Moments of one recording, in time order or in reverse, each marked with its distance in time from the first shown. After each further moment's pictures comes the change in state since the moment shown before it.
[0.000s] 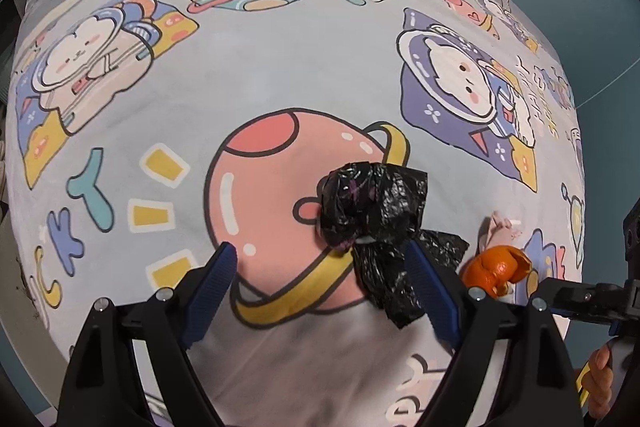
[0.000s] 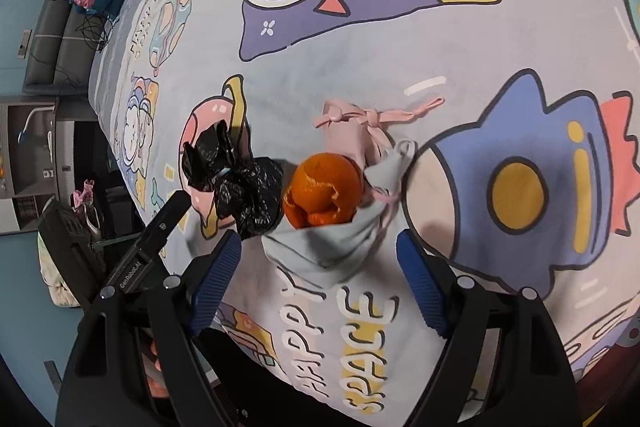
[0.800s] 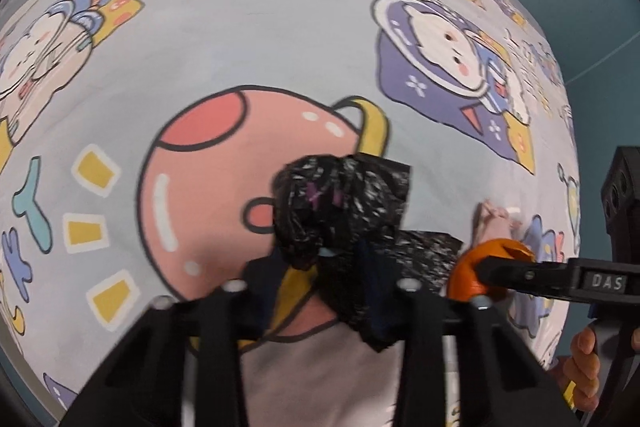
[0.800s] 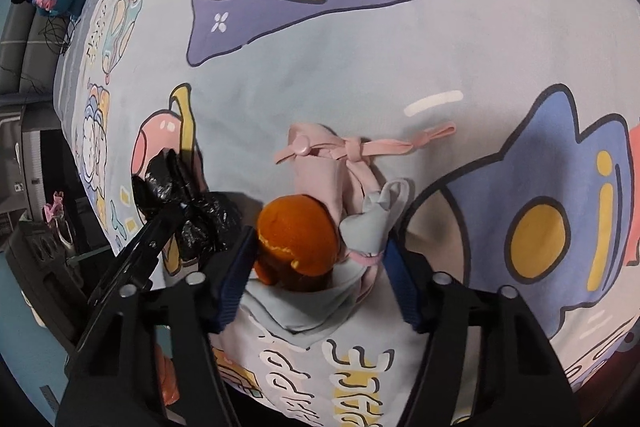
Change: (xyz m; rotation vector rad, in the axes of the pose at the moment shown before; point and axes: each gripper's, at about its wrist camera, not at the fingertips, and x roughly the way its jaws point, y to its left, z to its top) left arm 0.038 -0.020 0.004 0.061 0.073 -0.079; right arm 0.044 0.002 0.024 0.029 0.036 -0.113
